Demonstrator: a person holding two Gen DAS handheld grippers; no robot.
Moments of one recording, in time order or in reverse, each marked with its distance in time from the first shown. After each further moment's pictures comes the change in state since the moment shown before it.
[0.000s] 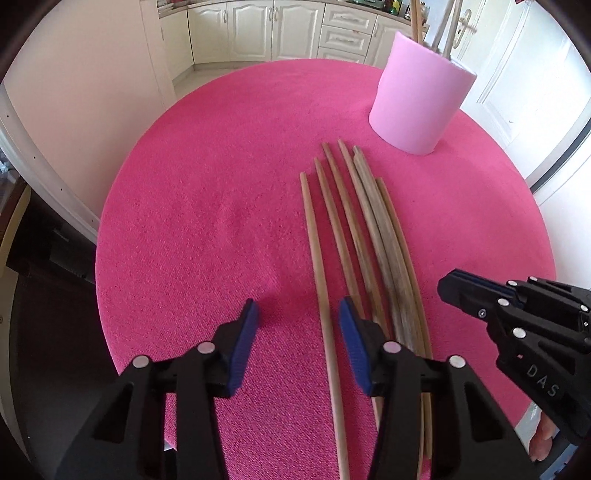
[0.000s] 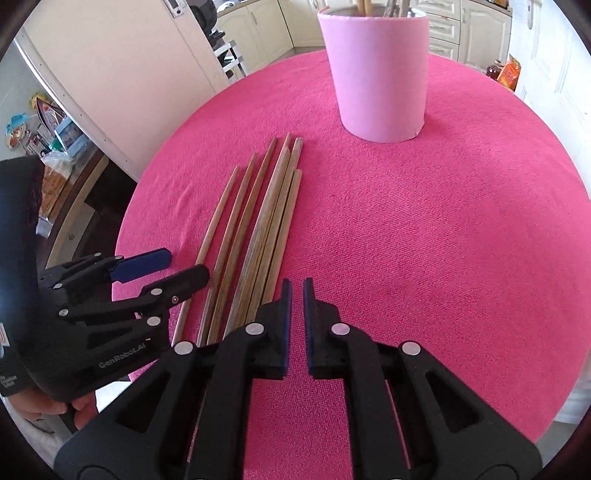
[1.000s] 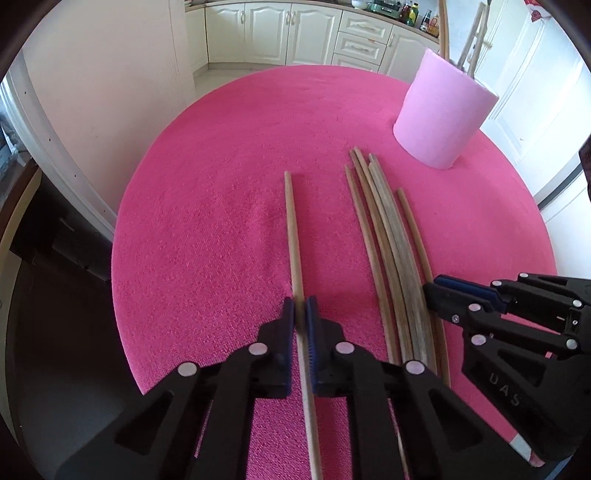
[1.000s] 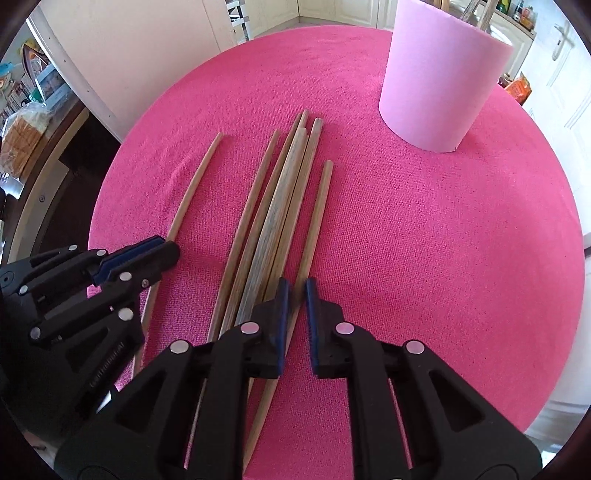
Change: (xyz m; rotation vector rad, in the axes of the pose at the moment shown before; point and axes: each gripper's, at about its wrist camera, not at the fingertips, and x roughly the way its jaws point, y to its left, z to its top) left arm -0.005 0.020 0.002 -0.084 -0.020 -0.015; right arm 0.020 0.020 0.022 -0.119 0.113 -0.117
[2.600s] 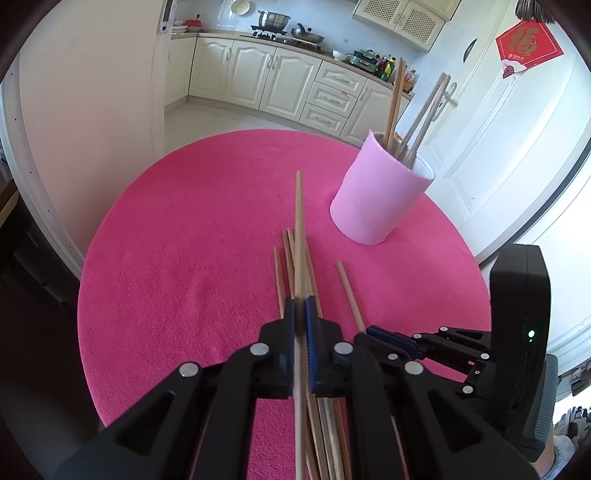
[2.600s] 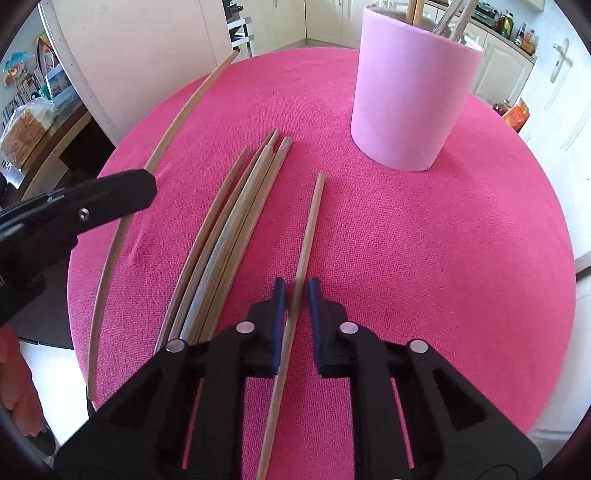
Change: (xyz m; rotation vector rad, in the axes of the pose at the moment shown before) left arm -0.031 -0.020 0.023 -0.050 -0.201 -0.188; right arm -0.004 -0.020 -0.001 -0.051 -0.106 -0.026
